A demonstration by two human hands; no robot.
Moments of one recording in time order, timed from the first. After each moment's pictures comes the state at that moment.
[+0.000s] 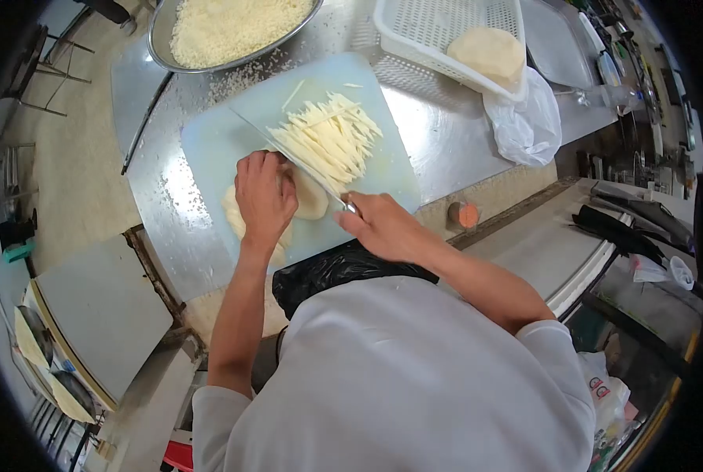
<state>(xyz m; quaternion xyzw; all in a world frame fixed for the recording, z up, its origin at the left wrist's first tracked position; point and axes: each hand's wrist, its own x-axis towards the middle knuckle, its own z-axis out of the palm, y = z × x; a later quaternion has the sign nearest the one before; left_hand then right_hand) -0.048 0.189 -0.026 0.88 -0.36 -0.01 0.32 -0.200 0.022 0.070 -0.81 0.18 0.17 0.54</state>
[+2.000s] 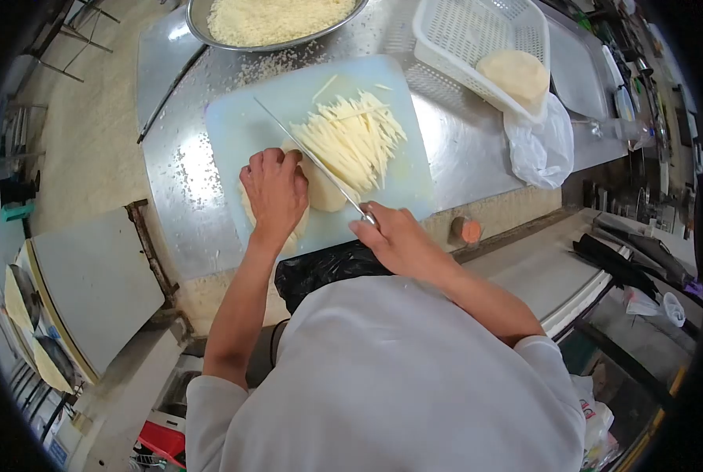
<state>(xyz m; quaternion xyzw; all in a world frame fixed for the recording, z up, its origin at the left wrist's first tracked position) -0.057 0.210 -0.028 0.91 -0.35 0.04 0.22 -0.208 0.041 0.079 -0.80 0.20 0.18 0.53</state>
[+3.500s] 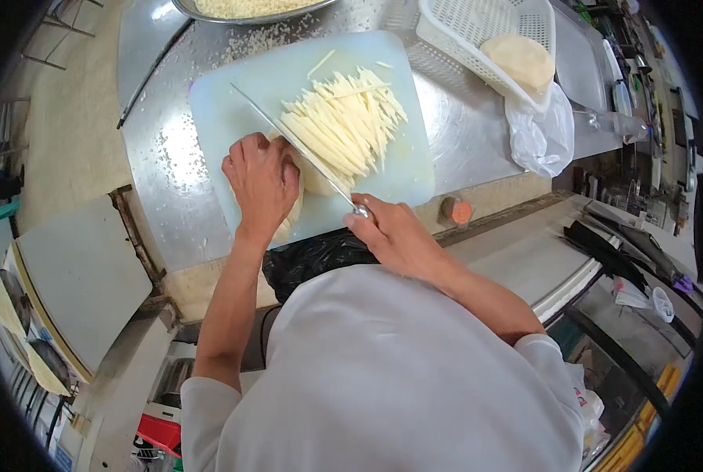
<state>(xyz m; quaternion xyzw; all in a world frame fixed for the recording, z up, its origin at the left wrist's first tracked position) -0.058 0.221 -0.034 0.91 -0.33 0.04 0.25 -0.207 0.052 0.082 -0.78 0.23 0.21 0.54</state>
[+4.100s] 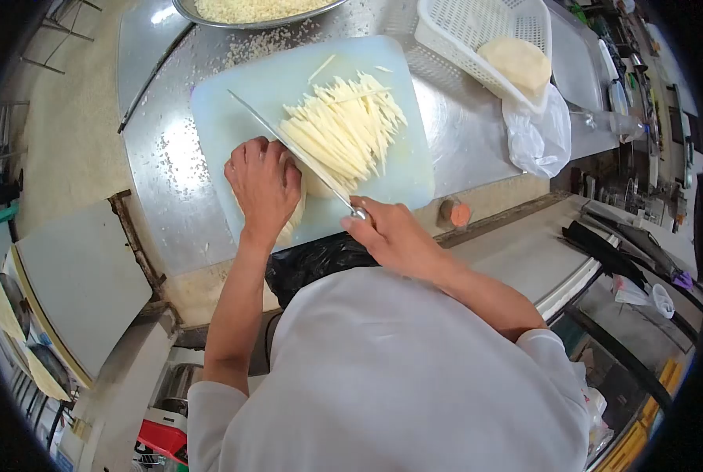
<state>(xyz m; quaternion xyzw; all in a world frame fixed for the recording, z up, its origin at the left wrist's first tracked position) -0.057 0.220 -0.033 0.91 -0.31 0.04 0.28 -0.201 0.056 0.083 -0.77 0.23 0.22 0.55</state>
